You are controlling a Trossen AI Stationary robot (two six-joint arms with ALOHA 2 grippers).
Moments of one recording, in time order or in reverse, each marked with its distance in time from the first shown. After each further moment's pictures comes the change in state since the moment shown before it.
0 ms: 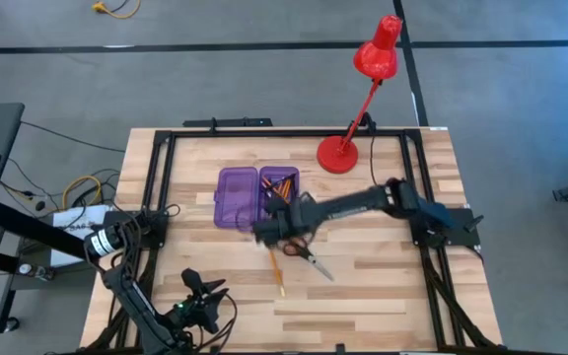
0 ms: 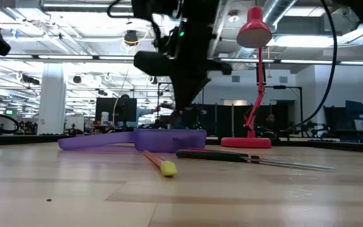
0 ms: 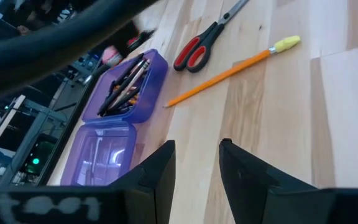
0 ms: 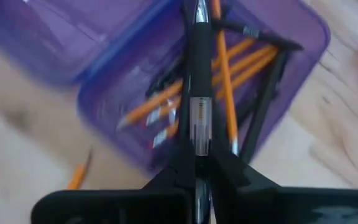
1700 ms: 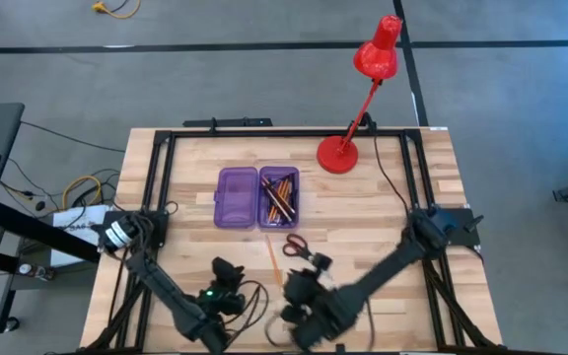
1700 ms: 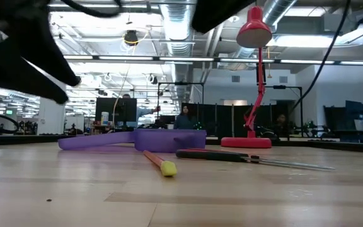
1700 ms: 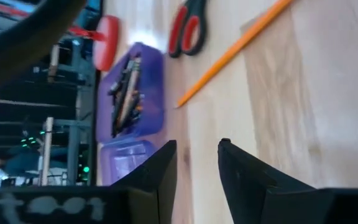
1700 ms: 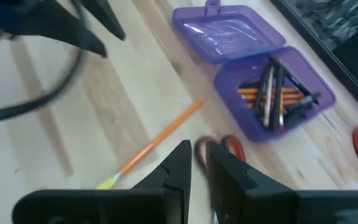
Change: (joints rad) left arm 0.206 0.000 0.000 0.190 0.076 0.636; right arm 0.460 -0.003 0.064 -0.045 0.350 -0.031
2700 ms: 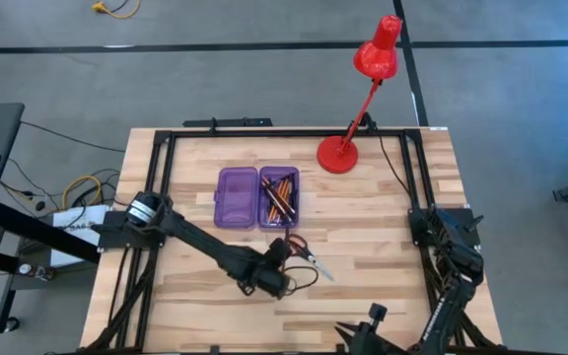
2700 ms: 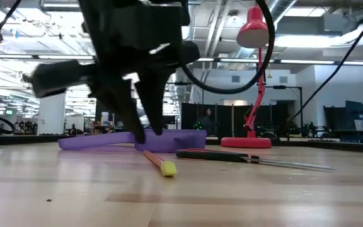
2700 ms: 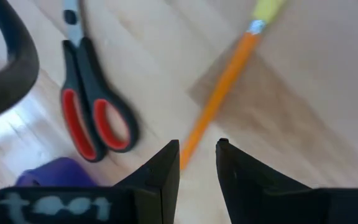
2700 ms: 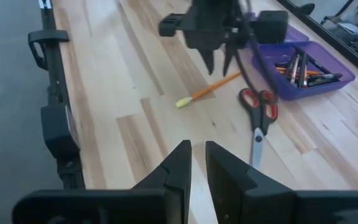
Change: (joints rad) left arm 0.434 0.000 0.114 0.377 0.650 1.119; right arm 0.441 0.000 0.000 -0.243 0.118 0.477
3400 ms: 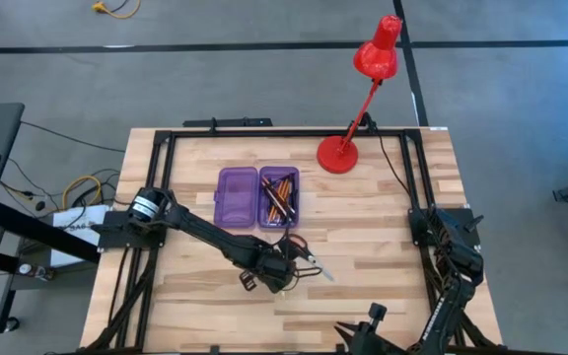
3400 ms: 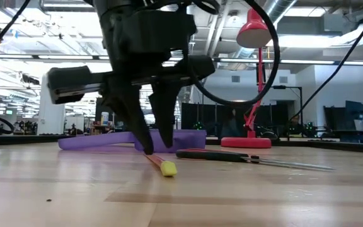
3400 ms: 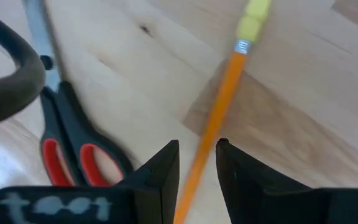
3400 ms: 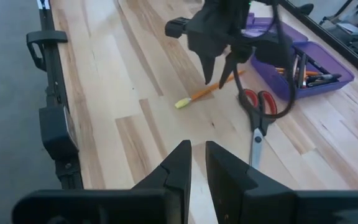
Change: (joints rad) left arm 0.080 0.004 -0.031 0.111 0.204 0.220; right arm 0.002 0.000 0.000 -0.001 0.000 0.000
